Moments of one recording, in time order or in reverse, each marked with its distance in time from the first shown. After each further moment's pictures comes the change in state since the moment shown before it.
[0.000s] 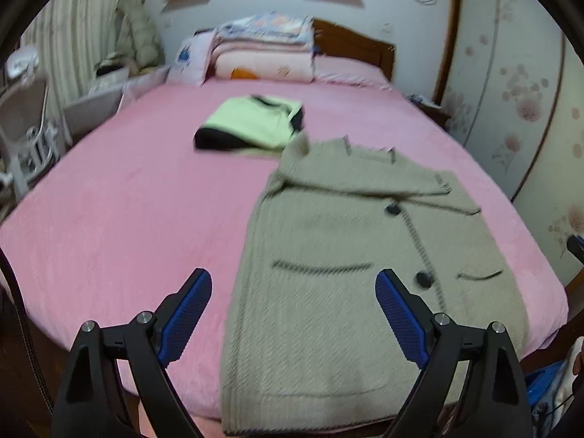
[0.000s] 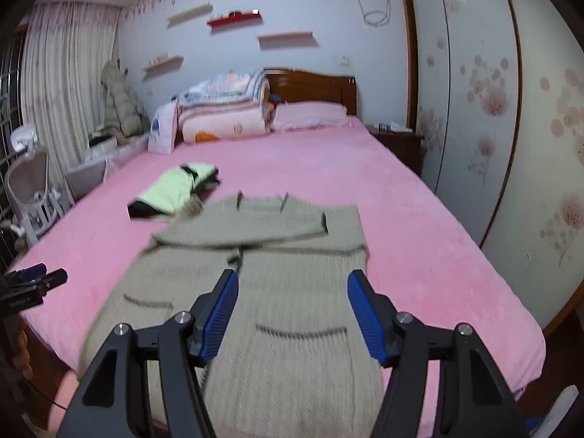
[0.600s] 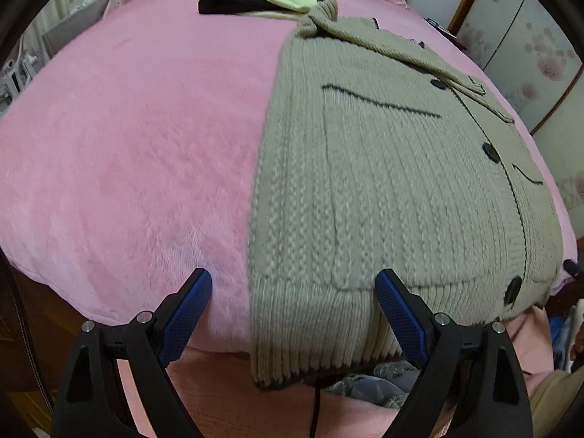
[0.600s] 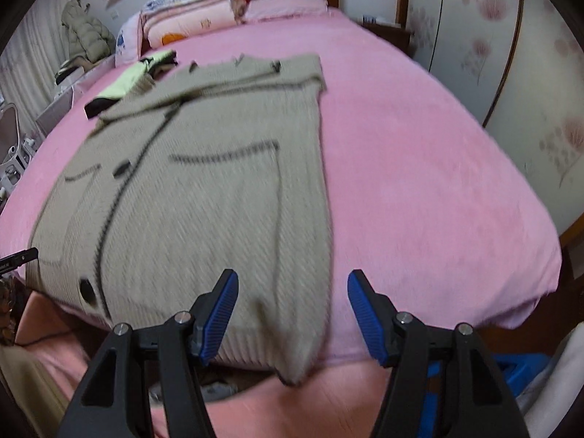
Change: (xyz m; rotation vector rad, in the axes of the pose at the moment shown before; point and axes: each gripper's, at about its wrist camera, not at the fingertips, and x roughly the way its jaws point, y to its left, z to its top) left arm 0.084 0.058 -0.109 -0.037 0.366 -0.077; right arm 0.056 -0.086 -0.134 0.066 0.431 -0.008
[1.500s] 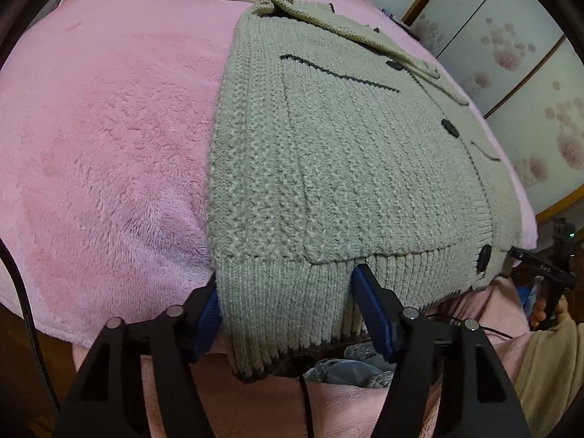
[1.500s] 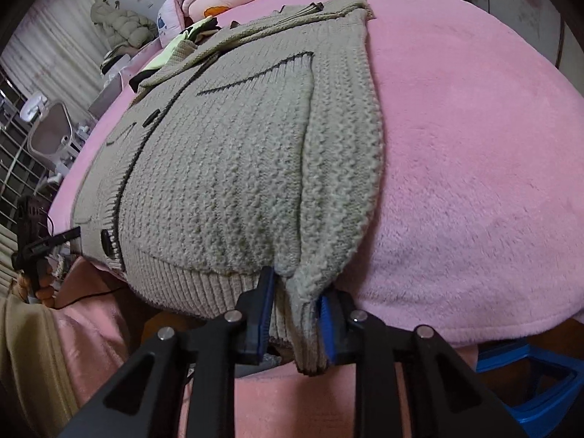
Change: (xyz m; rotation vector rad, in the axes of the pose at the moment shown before) left arm 0.015 0.006 -0.007 0.075 0.050 -0.205; right arm 0.048 -0.007 -0.018 -0.035 0.112 0.296
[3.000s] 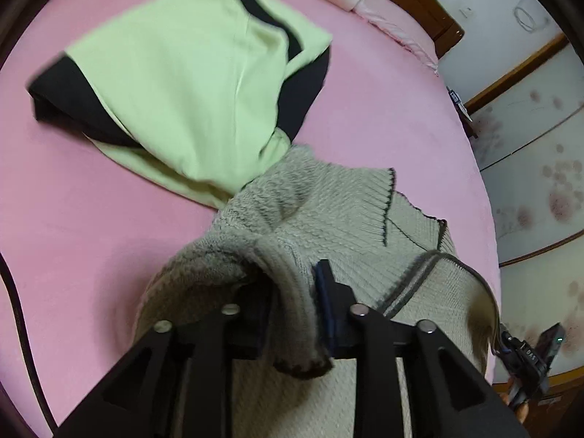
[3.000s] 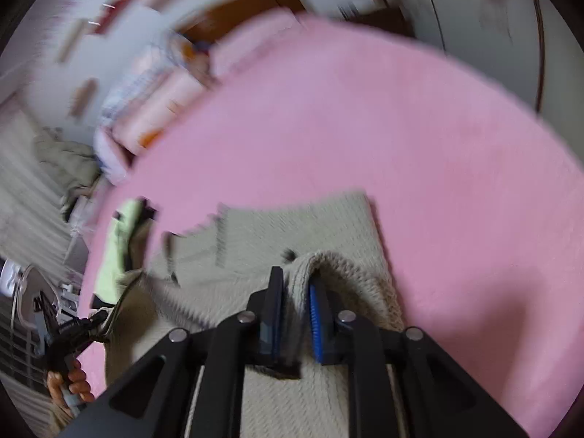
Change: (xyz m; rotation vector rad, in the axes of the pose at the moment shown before) left arm 0.130 -0.005 0.422 -0.362 -0.079 -0.024; right arm 0.086 -0.076 0.390 0.405 -0.188 0.016
